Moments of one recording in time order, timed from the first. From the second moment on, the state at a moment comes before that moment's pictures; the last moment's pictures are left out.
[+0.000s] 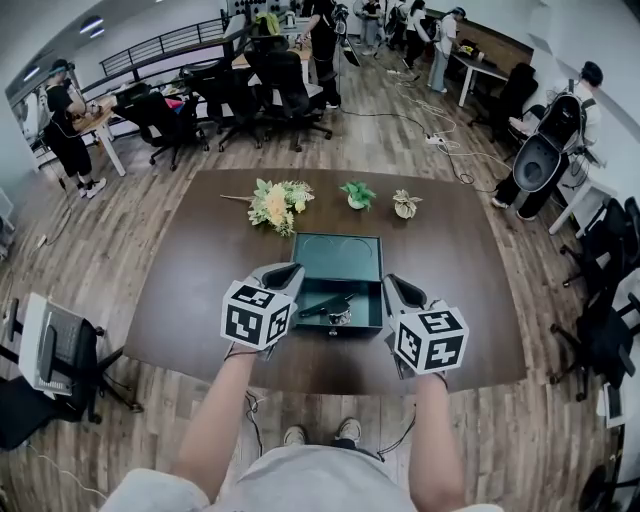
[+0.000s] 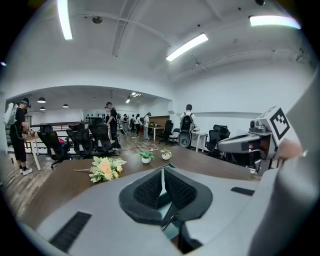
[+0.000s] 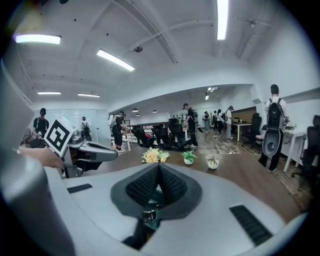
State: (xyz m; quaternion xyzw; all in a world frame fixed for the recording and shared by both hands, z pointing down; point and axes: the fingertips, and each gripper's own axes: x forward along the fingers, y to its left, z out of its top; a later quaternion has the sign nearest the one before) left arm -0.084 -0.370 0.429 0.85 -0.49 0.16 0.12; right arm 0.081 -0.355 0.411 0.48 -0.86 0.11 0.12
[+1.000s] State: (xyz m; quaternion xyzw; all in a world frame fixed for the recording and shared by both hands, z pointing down) left arm -0.094 -0.372 0.424 0.84 -0.50 0.14 0.12; right arm 0.081 -0.362 0.404 0.49 -0.86 0.10 0.12
